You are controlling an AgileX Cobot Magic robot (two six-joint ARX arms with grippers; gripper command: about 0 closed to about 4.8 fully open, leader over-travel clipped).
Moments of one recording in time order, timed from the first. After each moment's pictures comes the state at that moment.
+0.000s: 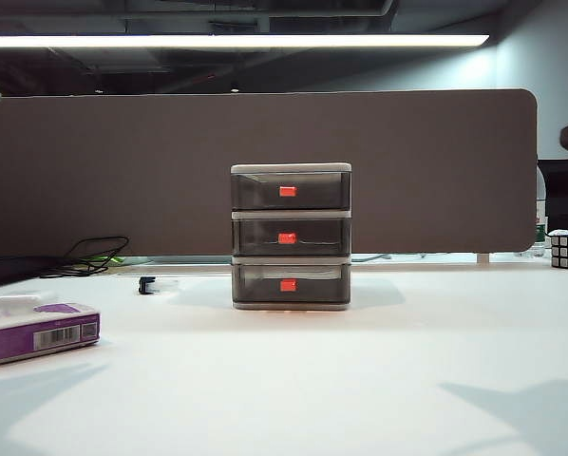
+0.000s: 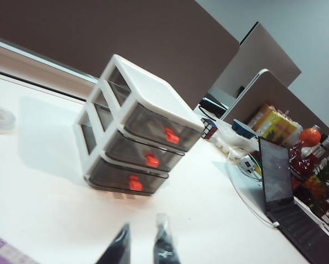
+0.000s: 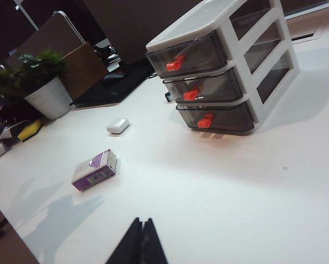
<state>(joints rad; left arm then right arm) -0.27 0.14 0.01 0.21 0.32 -0.58 0.24 0.05 0.02 -0.03 -0.46 0.43</state>
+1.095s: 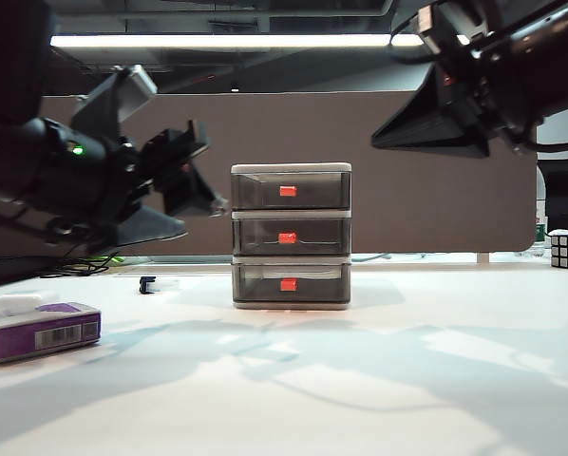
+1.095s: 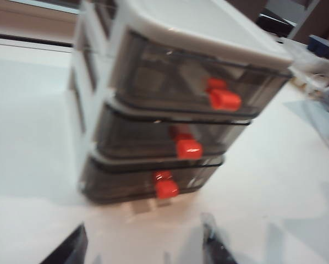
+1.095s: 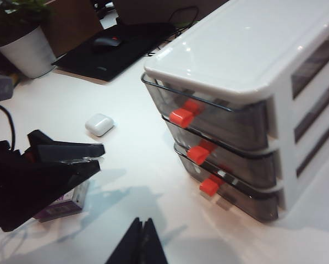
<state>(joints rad) -0.57 1.54 0.41 0.95 0.03 -0.35 0.39 1.24 0.52 0.49 -0.41 0.21</state>
